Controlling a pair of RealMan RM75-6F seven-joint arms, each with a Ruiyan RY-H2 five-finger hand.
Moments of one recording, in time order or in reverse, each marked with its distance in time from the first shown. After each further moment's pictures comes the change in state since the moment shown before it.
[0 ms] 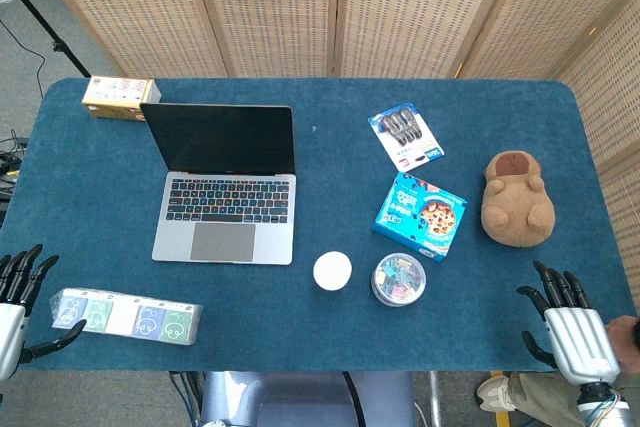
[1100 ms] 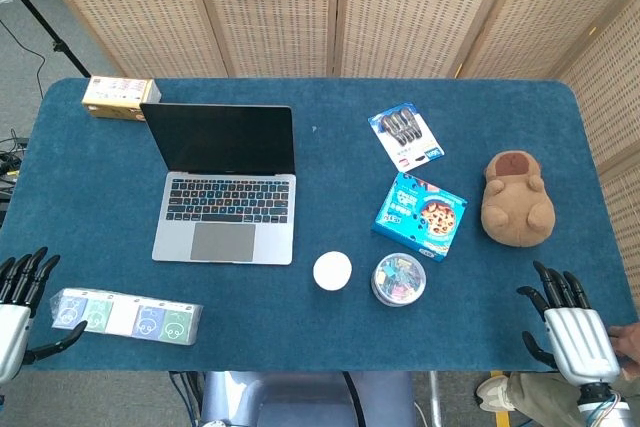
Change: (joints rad) left arm -0.002 0.016 0.011 -0.021 -0.005 -0.028 0.043; right arm -0.001 0.001 0.000 -0.001 -0.002 0.001 0.000
